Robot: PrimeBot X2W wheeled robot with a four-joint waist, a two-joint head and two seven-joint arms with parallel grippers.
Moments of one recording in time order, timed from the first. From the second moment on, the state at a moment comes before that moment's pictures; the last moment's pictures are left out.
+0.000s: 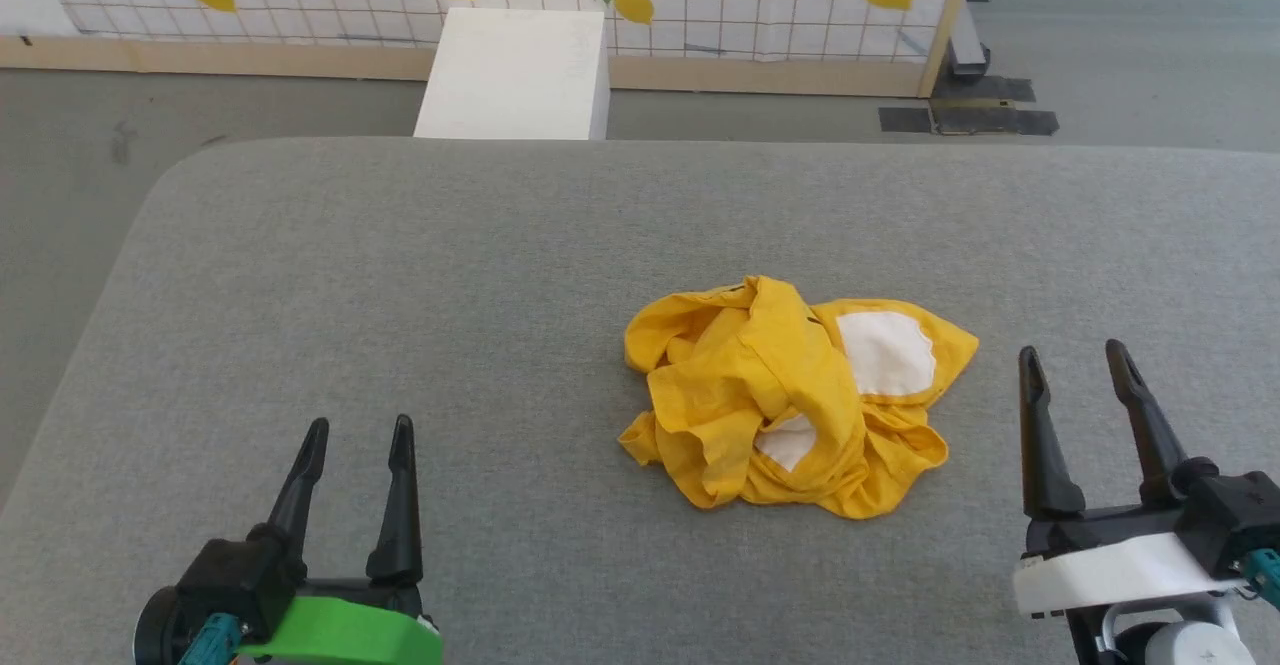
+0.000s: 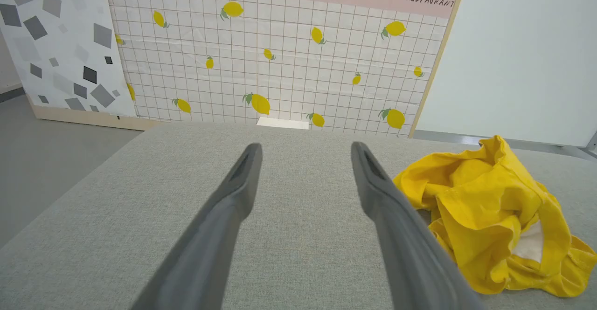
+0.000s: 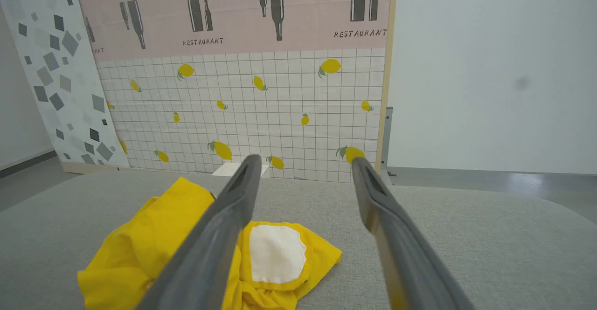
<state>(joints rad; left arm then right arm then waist) 0.09 0.34 -0.29 -0.16 -0.44 0.20 -0.26 0.02 -0.05 -0.06 -0.03 0.09 0.13 -0.26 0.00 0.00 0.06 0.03</state>
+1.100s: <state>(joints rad) -0.01 0.09 -0.09 -0.06 -0.29 -0.10 -0.26 -0.46 -0.19 -0.10 0.30 0.16 0.13 0.67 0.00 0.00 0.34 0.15</state>
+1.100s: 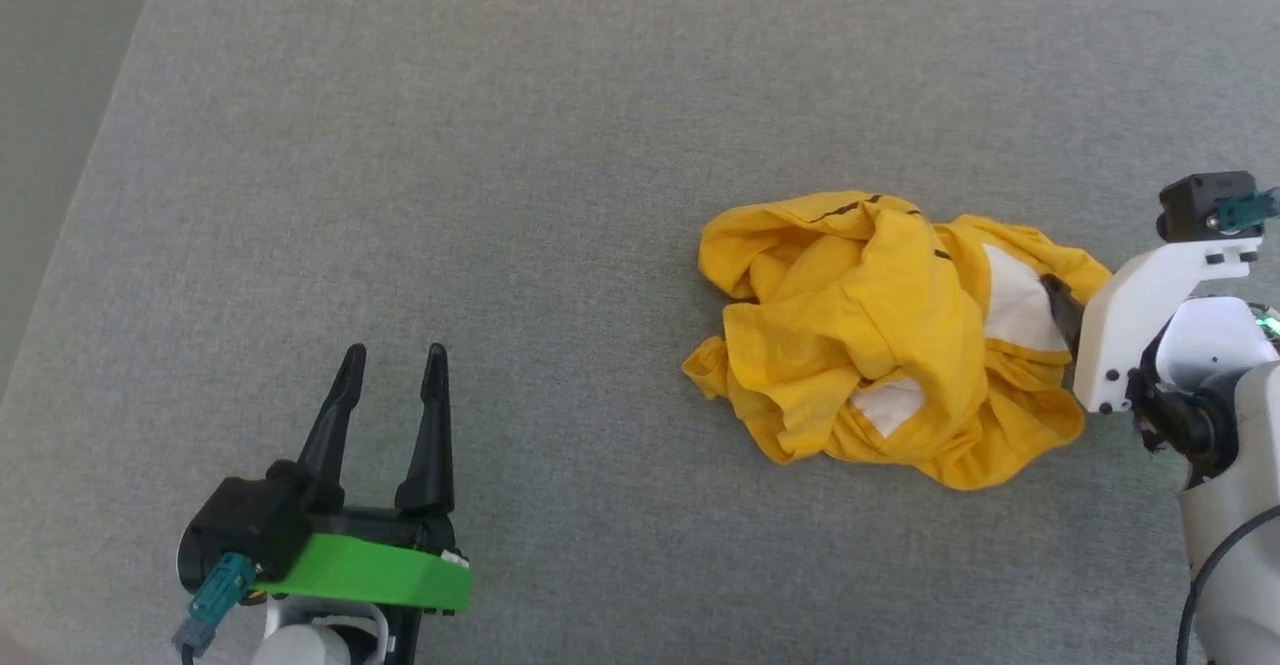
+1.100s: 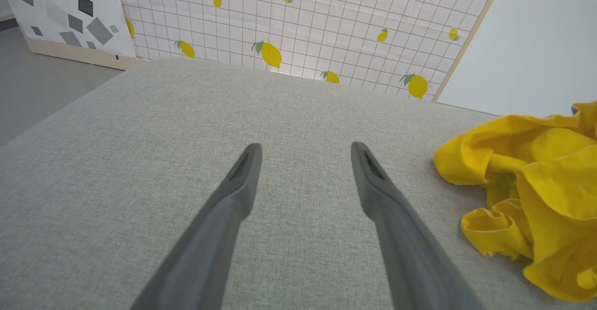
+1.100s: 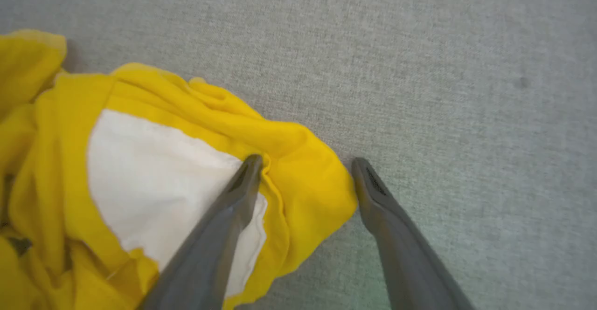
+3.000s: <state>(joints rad) 0.10 0.06 -0.08 0.01 -0.24 -0.12 -0.26 -0.40 -0.21 0.08 0.08 0.31 0.13 0.67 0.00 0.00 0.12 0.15</state>
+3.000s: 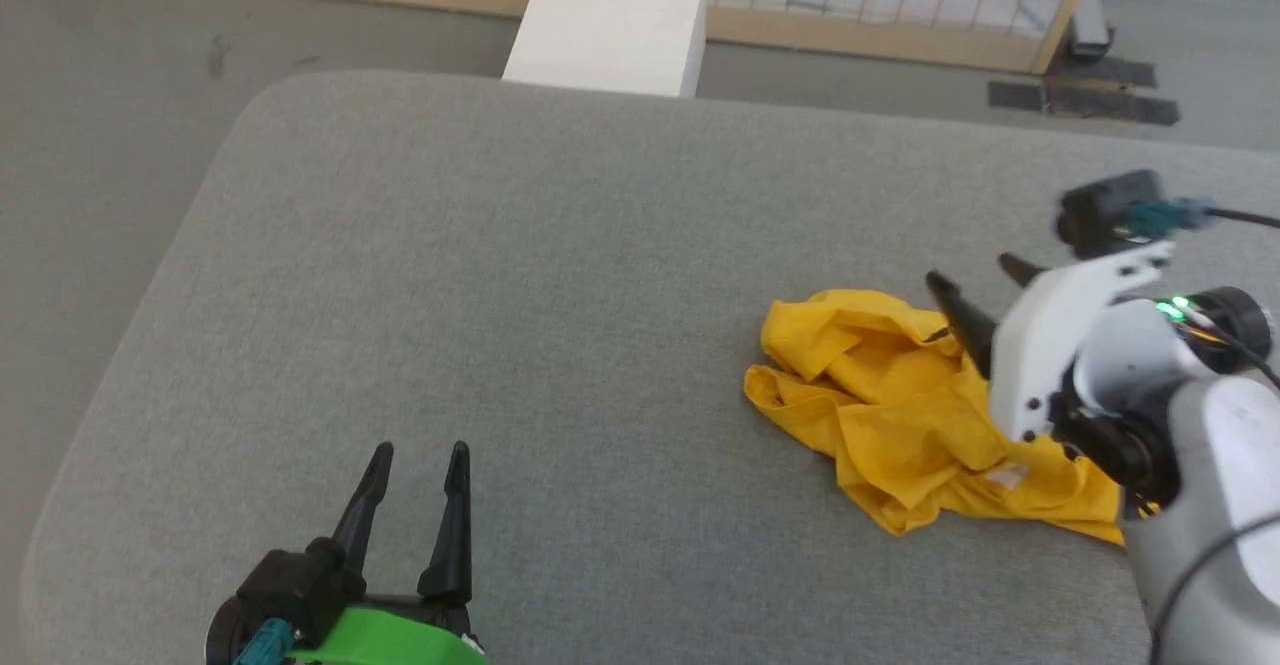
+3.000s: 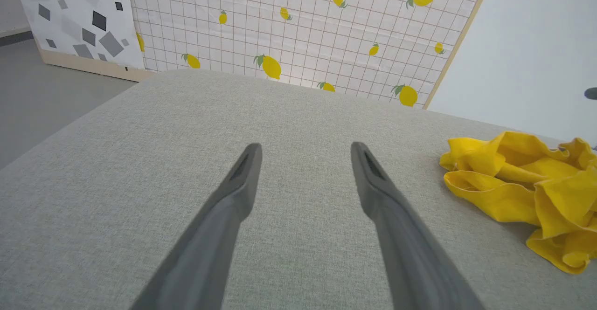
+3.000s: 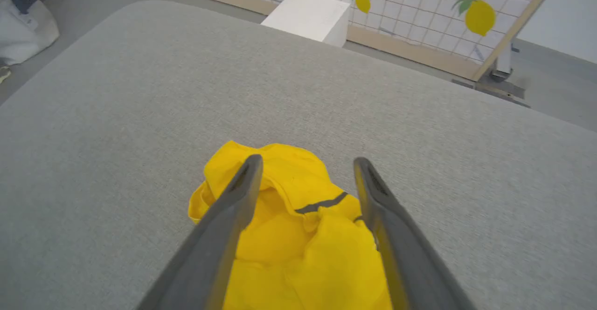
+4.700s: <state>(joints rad) -0.11 0.05 -0.18 0.05 -0.35 -0.12 -0.26 -1.03 -0.11 -0.10 0.67 -0.16 0.13 0.37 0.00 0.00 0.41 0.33</state>
